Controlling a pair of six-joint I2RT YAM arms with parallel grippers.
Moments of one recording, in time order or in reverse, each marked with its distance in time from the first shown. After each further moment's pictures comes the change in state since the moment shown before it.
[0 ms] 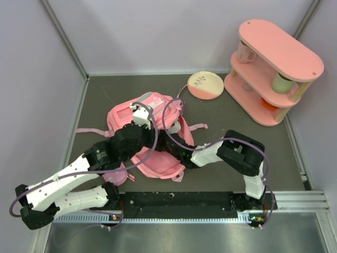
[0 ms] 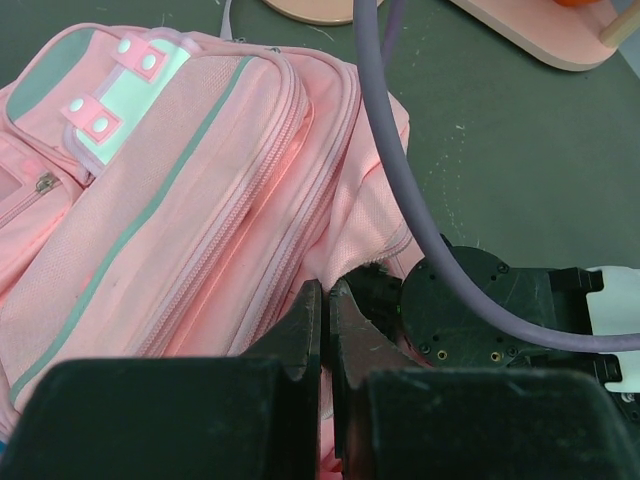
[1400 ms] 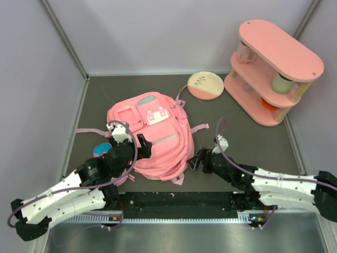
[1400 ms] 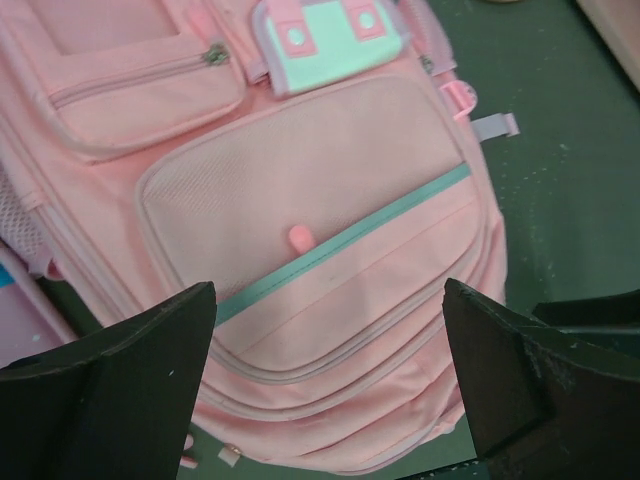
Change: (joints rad) left arm 0.000 -0.271 -0.277 -0.092 -0.195 -0.314; right arm -0.007 -1.100 -0.647 -0.724 0.132 -0.179
